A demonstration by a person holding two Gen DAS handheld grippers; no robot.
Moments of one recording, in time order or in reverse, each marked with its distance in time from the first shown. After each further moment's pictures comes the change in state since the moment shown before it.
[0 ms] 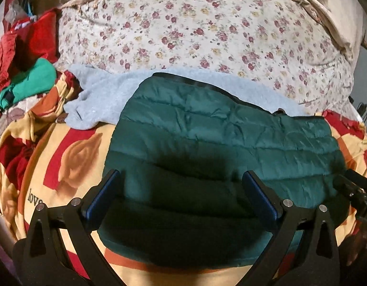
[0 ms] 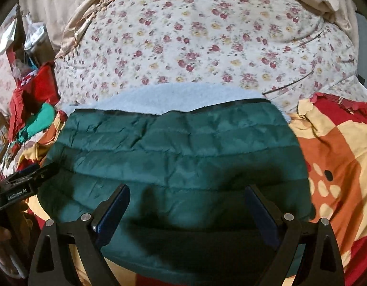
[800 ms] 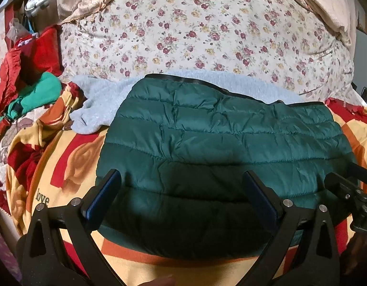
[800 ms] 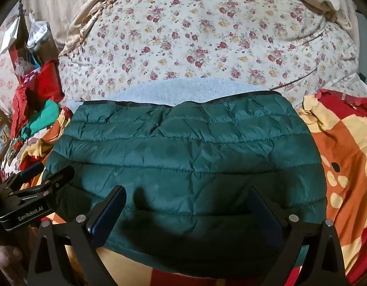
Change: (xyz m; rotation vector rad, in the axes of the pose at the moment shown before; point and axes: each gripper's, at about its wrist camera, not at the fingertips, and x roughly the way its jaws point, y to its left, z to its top) left arm -0.010 -0.023 -0.020 0.065 -0.040 0.062; right arm 0.000 0.021 -0.016 0.005 -0.006 0.010
